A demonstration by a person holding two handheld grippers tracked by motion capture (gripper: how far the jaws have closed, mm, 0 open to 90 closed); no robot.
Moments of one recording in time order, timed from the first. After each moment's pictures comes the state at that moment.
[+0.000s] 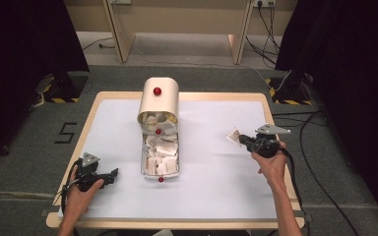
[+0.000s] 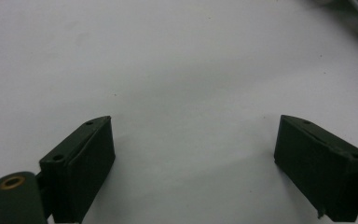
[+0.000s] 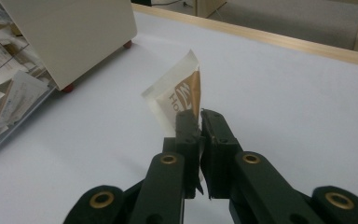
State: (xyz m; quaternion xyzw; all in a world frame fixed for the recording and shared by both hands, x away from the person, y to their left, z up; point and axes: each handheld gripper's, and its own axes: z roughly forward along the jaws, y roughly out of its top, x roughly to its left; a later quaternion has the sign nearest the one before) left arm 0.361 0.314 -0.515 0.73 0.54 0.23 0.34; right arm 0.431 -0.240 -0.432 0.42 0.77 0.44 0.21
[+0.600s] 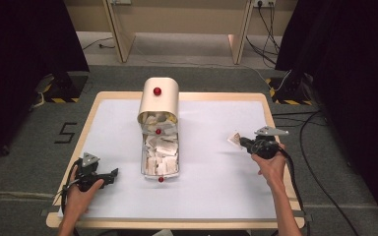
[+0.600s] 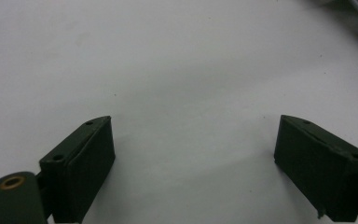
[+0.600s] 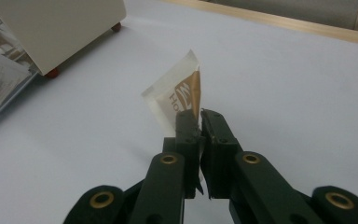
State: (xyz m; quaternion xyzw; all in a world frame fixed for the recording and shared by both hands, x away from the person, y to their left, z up) left arm 0.361 0.314 -0.515 0.73 0.54 0.23 0.34; right arm 0.435 -0.244 -0.446 0.43 0.77 0.42 0.20
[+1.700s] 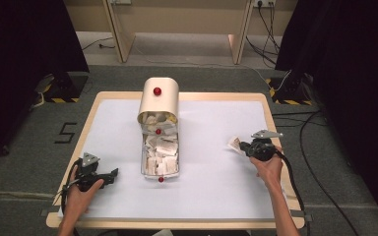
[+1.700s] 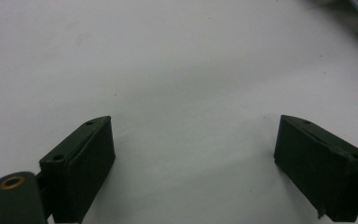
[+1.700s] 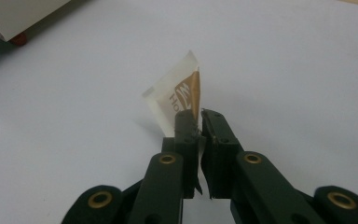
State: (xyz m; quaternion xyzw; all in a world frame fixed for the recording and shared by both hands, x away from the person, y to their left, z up) left arm 0.361 0.314 -0.515 0.73 0.54 0.23 0.34; right arm 0.442 -0.244 -0.469 0.45 0.78 0.38 0.20
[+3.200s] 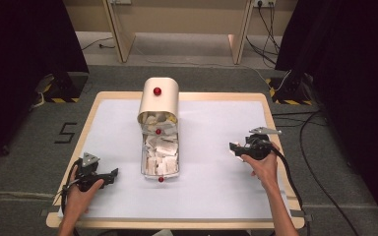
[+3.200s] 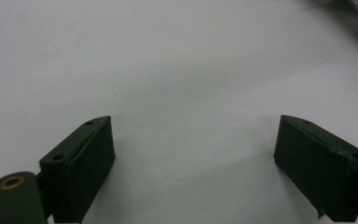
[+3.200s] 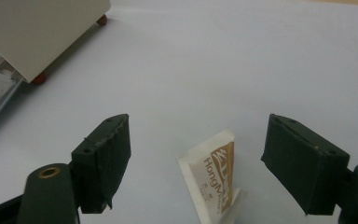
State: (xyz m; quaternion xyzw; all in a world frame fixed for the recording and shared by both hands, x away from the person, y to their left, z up) left arm 0.361 0.314 -0.515 0.73 0.54 0.23 0.34; right arm 0.441 -0.227 -0.455 0.49 0.75 0.41 0.18
